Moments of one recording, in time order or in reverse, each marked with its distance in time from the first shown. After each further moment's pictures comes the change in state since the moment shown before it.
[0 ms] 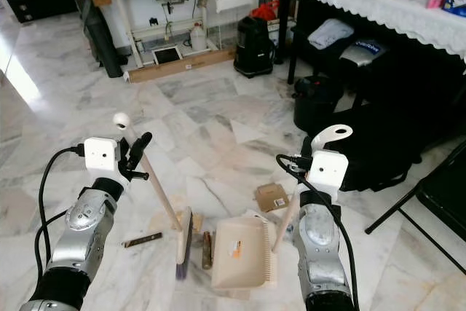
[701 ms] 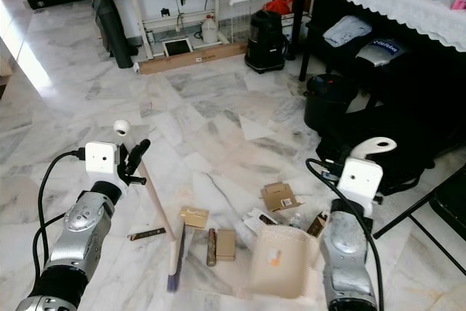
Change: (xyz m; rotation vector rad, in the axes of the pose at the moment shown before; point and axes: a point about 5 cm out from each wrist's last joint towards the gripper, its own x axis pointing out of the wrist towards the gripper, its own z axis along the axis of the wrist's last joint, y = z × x) left arm 0.004 0.009 -0.013 0.006 0.068 0.005; right arm -0.008 -0.060 -0.011 -0.158 0.077 -0.277
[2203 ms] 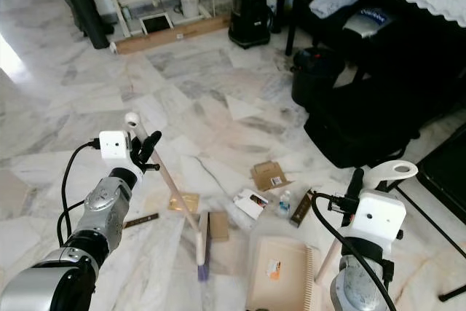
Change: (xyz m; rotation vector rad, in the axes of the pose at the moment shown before) left arm 0.036 -0.017 -0.004 -0.152 0.007 0.007; right arm -0.066 -0.017 0.030 0.018 -0.068 0.074
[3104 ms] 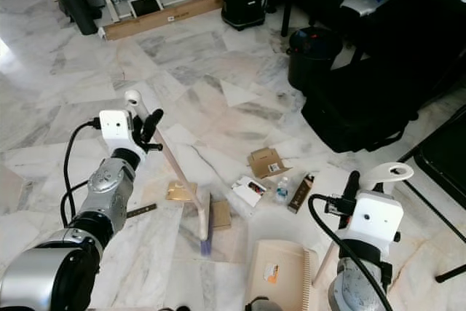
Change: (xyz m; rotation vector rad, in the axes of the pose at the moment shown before) left arm 0.019 -0.008 0.029 0.021 -0.097 -0.006; right arm -0.005 0.003 0.003 0.003 0.034 0.012
